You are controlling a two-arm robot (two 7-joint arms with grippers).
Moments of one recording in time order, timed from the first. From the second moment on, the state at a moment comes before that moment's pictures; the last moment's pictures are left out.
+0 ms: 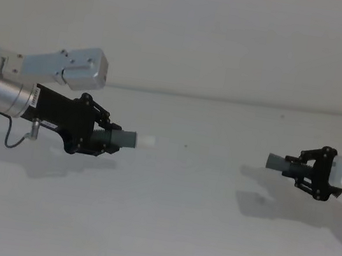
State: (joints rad) left arm -0.94 0.60 0.83 -1.34 -0.22 0.15 -1.10; right arm 0.60 0.76 -0.47 -1.12 -0.09 -0.50 0.83
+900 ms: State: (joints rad) left arm -0.94 0.60 0.83 -1.34 -0.22 0.15 -1.10; right arm 0.87 0.68 -0.60 -0.92 -0.08 -0.96 1.01
